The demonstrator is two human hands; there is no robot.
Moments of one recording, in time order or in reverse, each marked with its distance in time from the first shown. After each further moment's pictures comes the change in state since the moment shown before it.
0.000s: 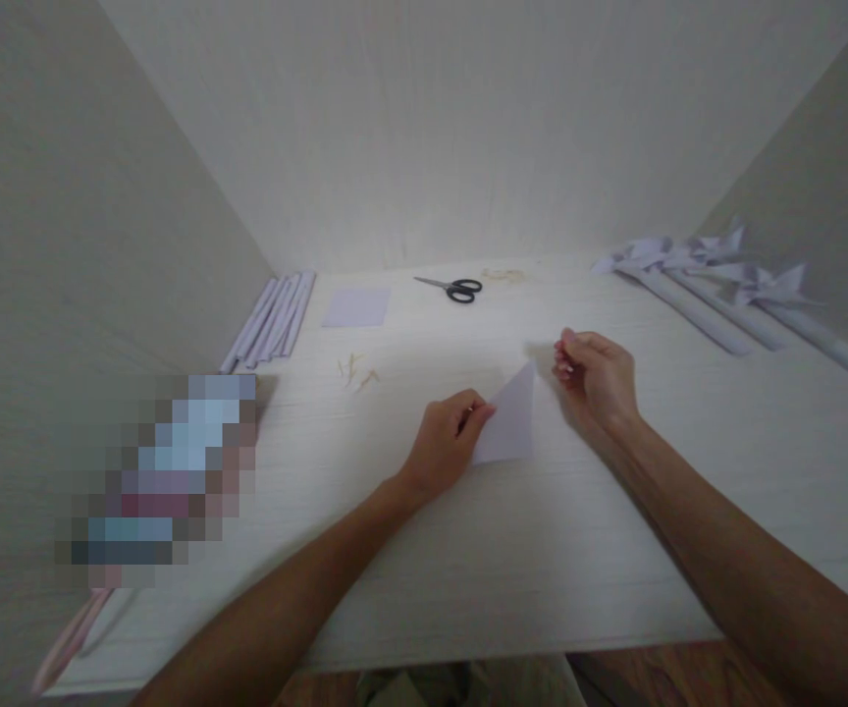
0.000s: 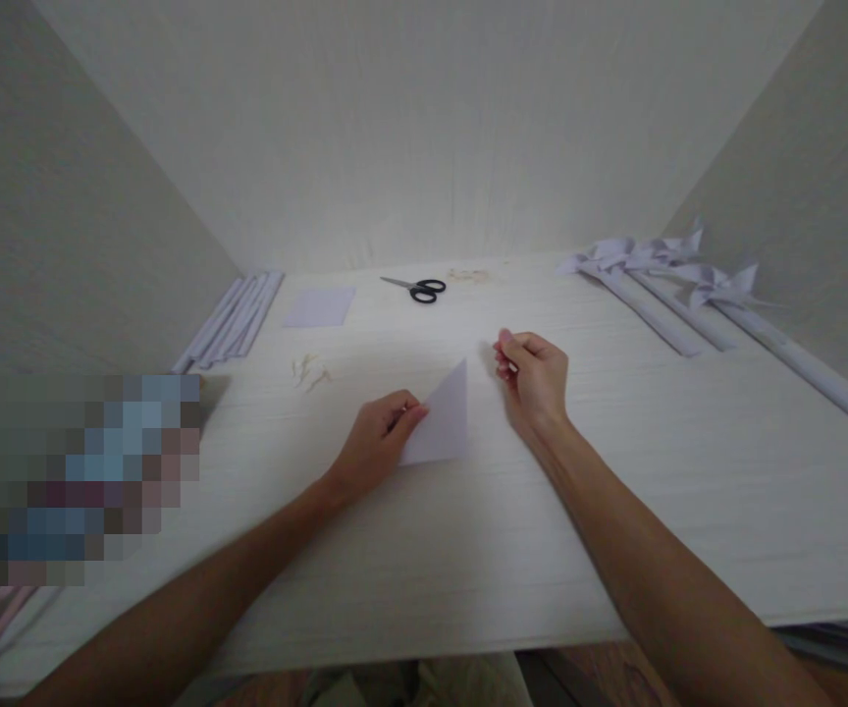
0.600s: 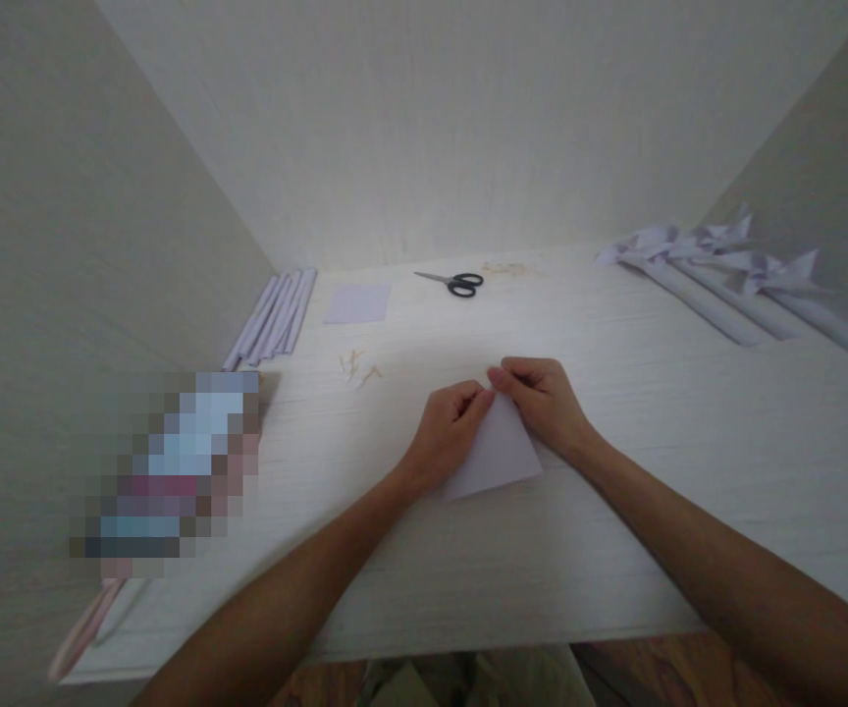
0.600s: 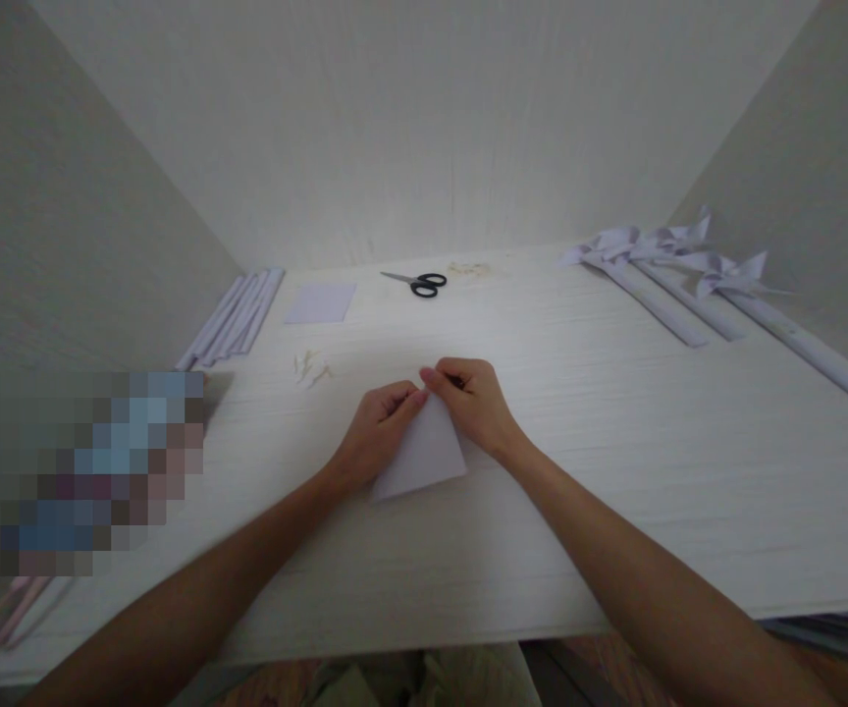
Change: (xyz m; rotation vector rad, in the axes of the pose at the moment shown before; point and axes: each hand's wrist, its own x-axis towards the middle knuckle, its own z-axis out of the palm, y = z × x) left_hand 0.005 0.007 0.001 -0.123 -0.021 -0.077; right_hand -0.034 0.006 0.018 -0.576 -0.509 -0.199
